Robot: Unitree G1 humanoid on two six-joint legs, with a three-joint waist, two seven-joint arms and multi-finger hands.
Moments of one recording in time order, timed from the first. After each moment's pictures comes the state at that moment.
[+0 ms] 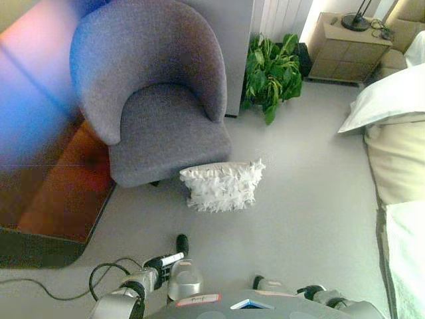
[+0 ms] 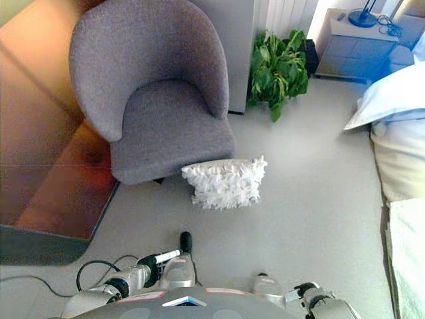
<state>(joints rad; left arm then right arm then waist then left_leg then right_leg) -0.11 0.21 -0.08 1.28 -0.31 0.18 -0.03 -0.04 -0.23 0.27 1.41 -0.05 0.22 -0.02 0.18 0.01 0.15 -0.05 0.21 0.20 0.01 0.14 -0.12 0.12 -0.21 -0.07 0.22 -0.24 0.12</state>
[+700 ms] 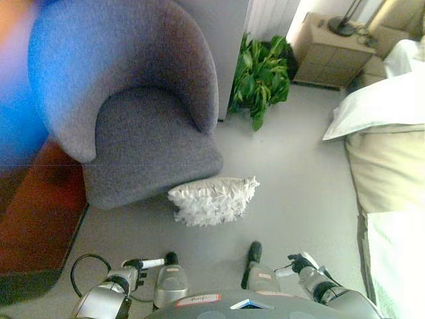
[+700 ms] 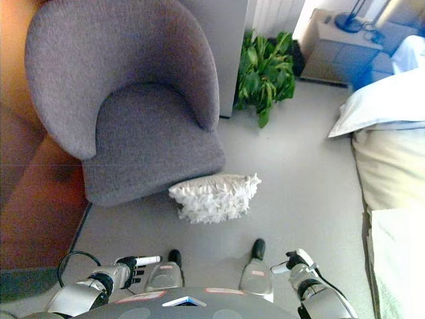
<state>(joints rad) -0.16 0.28 -0.21 1.31 -0.29 0.23 0.04 -0.13 -0.23 0.39 1.29 -0.26 0.19 -0.25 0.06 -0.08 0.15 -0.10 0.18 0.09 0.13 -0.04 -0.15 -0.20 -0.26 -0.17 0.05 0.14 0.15</state>
